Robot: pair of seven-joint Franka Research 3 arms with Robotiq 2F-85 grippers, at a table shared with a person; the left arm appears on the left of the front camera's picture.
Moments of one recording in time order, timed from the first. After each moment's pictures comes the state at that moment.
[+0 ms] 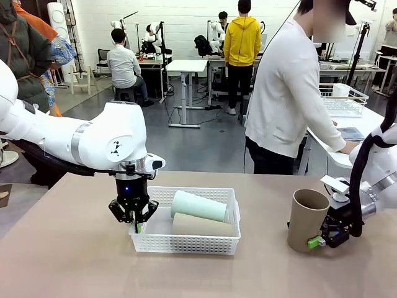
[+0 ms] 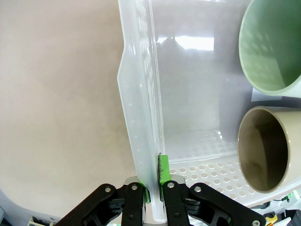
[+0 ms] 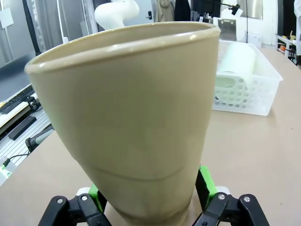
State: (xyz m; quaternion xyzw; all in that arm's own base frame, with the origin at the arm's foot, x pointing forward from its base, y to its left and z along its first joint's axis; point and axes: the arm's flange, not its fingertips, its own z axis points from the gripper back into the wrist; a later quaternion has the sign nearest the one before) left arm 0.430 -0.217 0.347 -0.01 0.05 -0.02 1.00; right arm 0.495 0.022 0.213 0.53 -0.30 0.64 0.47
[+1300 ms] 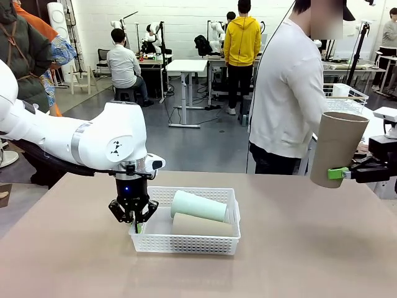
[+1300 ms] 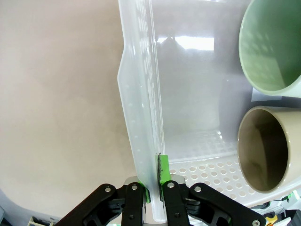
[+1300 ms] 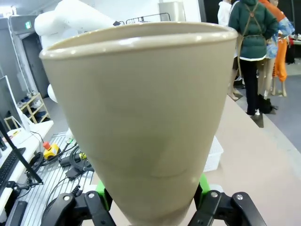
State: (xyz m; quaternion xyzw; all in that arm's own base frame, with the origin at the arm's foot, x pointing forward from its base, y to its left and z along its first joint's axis) left arm 0.430 -0.217 0.347 -0.01 0.05 -0.02 1.00; right arm 0.423 -0.010 0.424 0.48 -0.40 0.50 0.60
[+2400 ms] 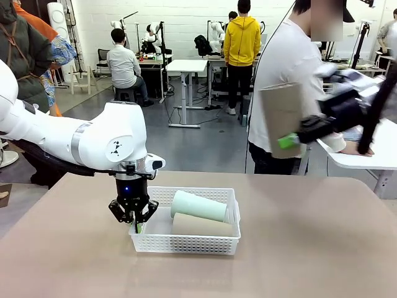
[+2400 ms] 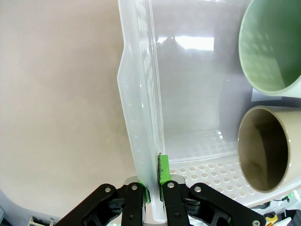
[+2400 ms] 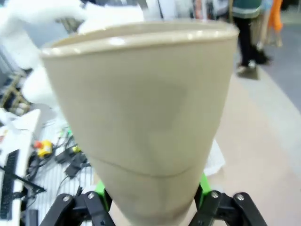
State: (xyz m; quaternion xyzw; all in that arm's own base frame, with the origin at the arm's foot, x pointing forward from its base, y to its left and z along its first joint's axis) left arm 0.430 -0.217 0.347 -0.01 0.05 -0.02 1.00; right arm 0.448 0.137 0.533 0.38 -0.29 0.52 0.71
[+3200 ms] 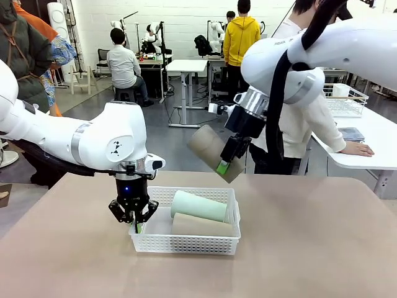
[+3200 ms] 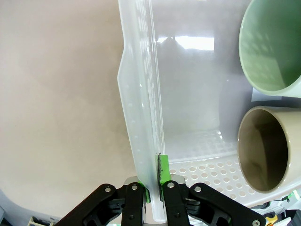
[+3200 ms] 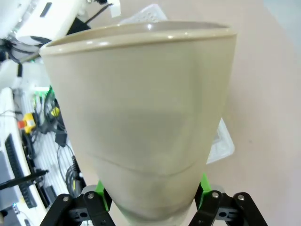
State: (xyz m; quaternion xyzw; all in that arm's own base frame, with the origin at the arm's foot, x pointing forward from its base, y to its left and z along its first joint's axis) left arm 0.430 -0.217 0.347 -0.01 0.05 -0.02 1.00; right arm 0.528 0.309 0.474 0.22 -0.03 0.52 0.83
